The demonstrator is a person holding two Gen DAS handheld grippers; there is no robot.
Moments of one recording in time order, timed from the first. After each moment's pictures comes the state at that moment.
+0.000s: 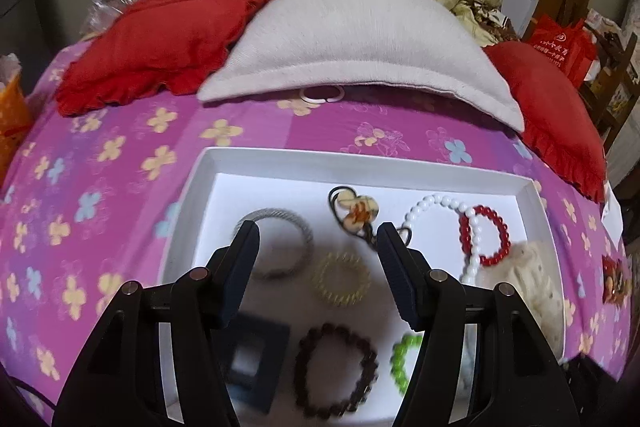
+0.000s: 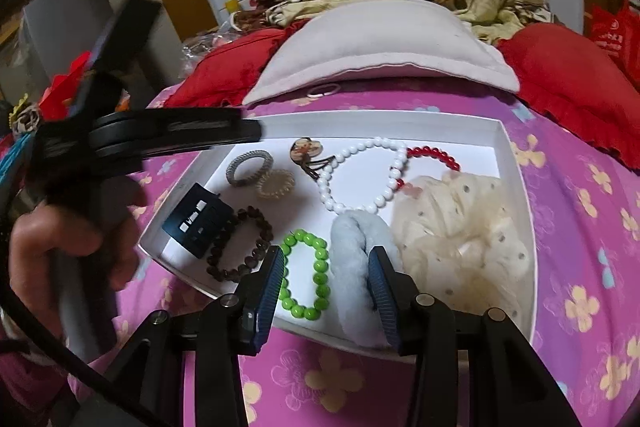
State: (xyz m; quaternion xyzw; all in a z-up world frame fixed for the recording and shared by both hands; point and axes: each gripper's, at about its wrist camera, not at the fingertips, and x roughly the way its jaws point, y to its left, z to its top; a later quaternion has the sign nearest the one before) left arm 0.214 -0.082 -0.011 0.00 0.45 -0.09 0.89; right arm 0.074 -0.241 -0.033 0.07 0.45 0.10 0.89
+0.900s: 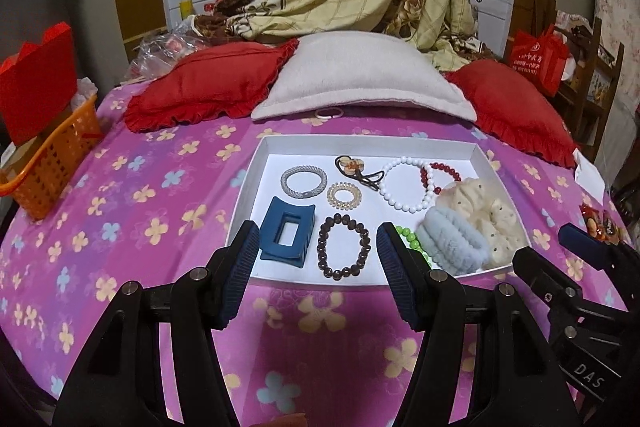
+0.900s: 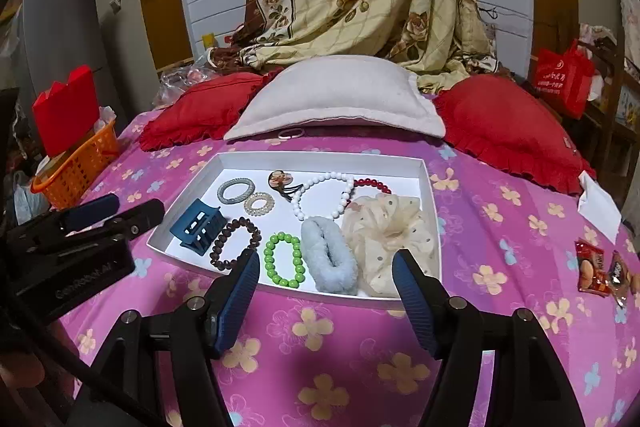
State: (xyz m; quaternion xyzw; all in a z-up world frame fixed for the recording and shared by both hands) left arm 0.050 -0.058 0.039 0.03 0.35 -0.08 0.93; right arm -0.002 -0.234 0.032 0.02 0.38 0.01 0.92
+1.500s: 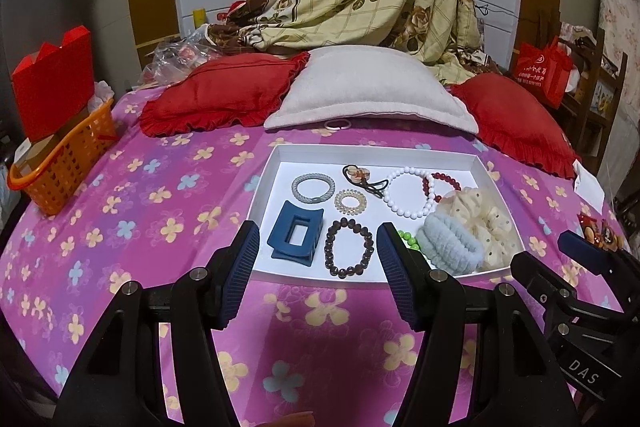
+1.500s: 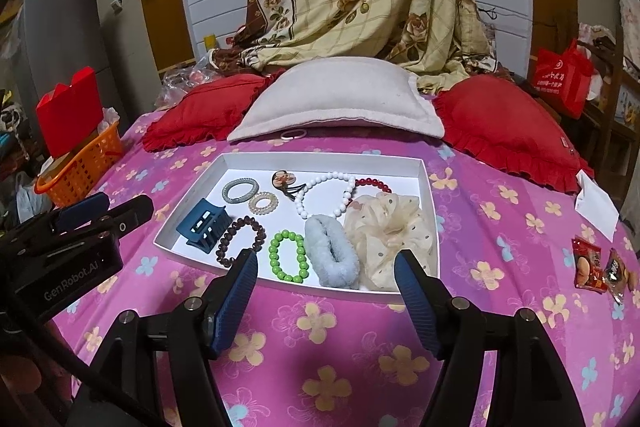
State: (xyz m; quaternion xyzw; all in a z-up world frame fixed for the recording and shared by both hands) left arm 0.035 -0.053 0.049 0.02 0.34 -0.06 0.94; right arm -0.010 -0.232 0.038 0.02 0.38 0.01 0.92
